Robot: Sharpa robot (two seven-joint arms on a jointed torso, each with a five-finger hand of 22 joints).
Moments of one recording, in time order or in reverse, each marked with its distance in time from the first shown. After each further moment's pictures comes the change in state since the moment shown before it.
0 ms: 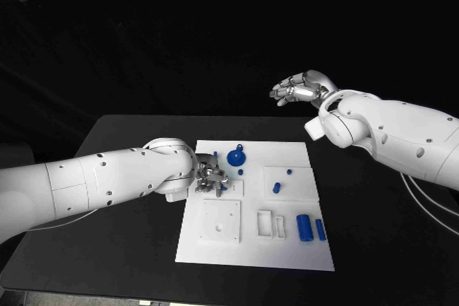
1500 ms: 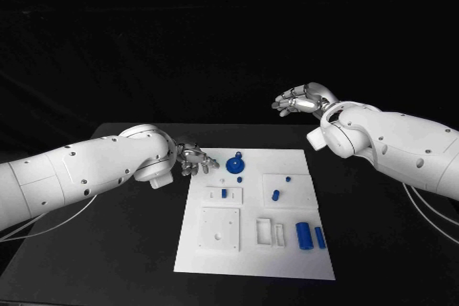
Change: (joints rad) left arm 0.020 -0.070 0.105 -0.072 0.049 -0.066 0.020; left_hand 0.108 -0.305 -0.115 0.115 -0.015 -0.215 0.060 -0.093 0.011 -0.112 0.052 -0.090 -0.073 -0.103 0.020 -0.074 -0.072 0.016 -0.079 0.025 -0.051 -0.044; right arm -0.012 -0.020 0.000 -0.004 -0.002 0.003 0.000; right_hand 0.004 -0.004 -0.003 -0.003 0.000 -0.014 0.000 0.000 -0.009 -0.007 0.007 0.000 -0.026 -0.018 0.018 -0.022 0.005 0.000 -0.030 0.009 -0.016 0.005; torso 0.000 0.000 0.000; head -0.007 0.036
